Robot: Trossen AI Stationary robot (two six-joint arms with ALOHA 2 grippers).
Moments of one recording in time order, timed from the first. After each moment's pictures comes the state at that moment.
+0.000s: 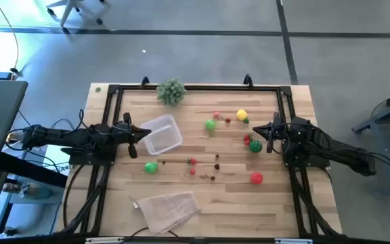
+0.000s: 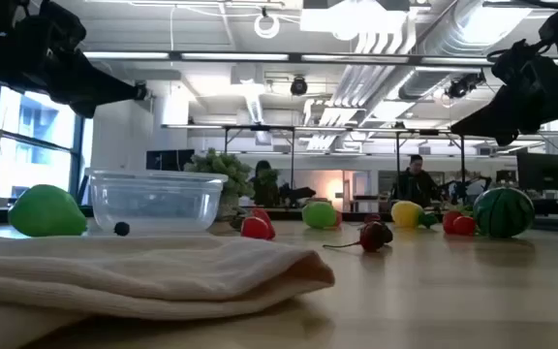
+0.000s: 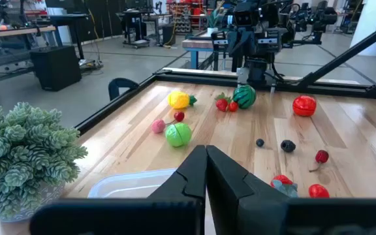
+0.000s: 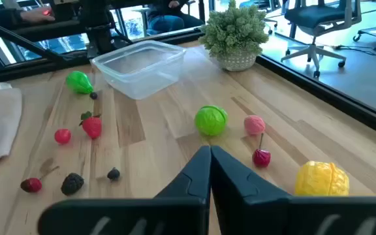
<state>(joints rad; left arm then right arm) 0.06 0.21 0.09 -0.01 -0.33 -0.03 -0.35 0.05 0.11 -0.32 -0.05 0.09</state>
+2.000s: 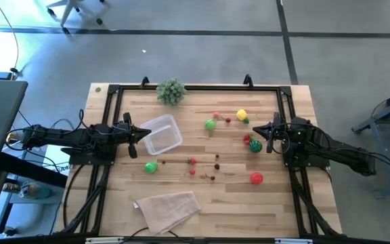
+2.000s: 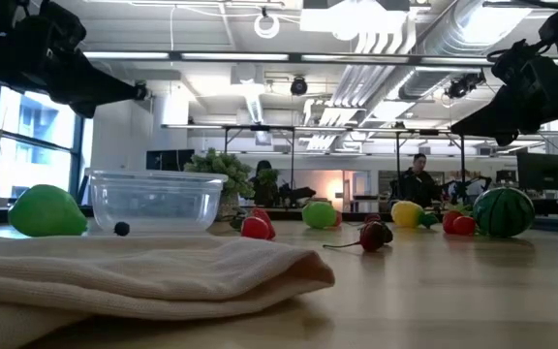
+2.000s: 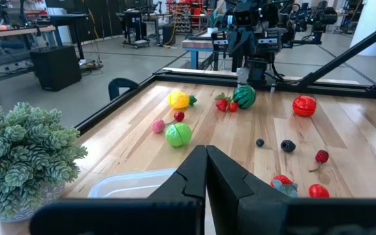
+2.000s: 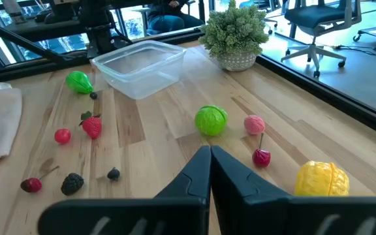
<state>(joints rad) 0.06 0.21 0.09 -0.01 -0.33 -0.03 -0.35 0.05 0.11 -0.32 -0.05 0.09</state>
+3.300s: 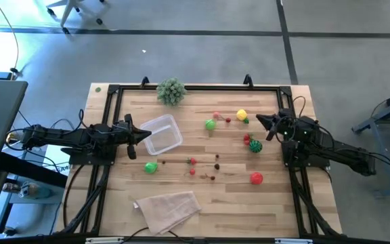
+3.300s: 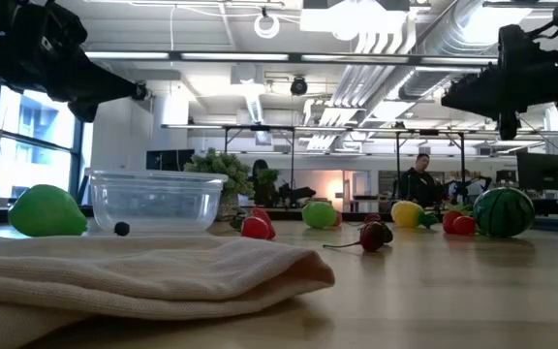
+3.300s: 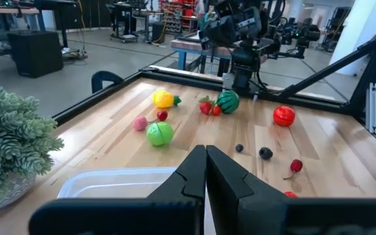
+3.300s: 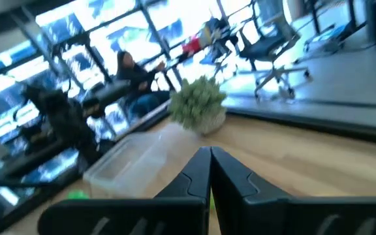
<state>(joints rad) 0.06 0.21 0.09 0.00 -0.28 -0.14 -0.35 0.05 0.11 -0.09 0.17 0.46</state>
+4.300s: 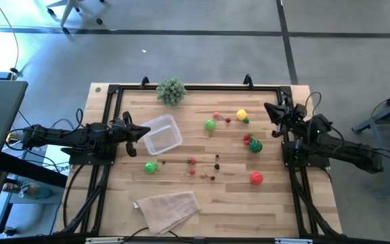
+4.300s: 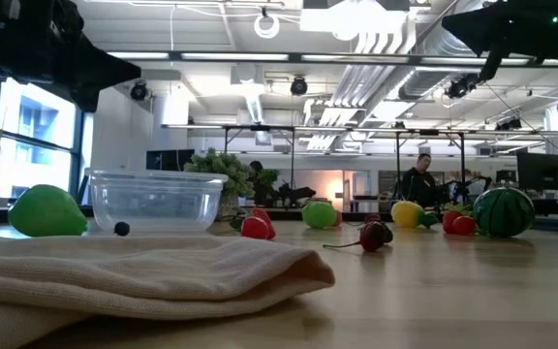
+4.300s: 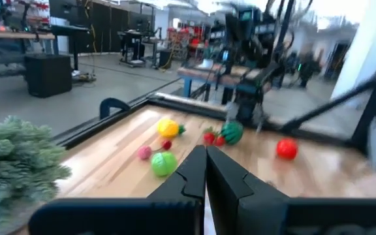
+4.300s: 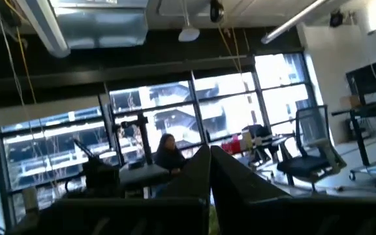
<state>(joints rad) 0.06 0.21 0.09 0.12 -0.32 -0.15 -0.35 0.23 0.16 0.49 0.08 0.18</state>
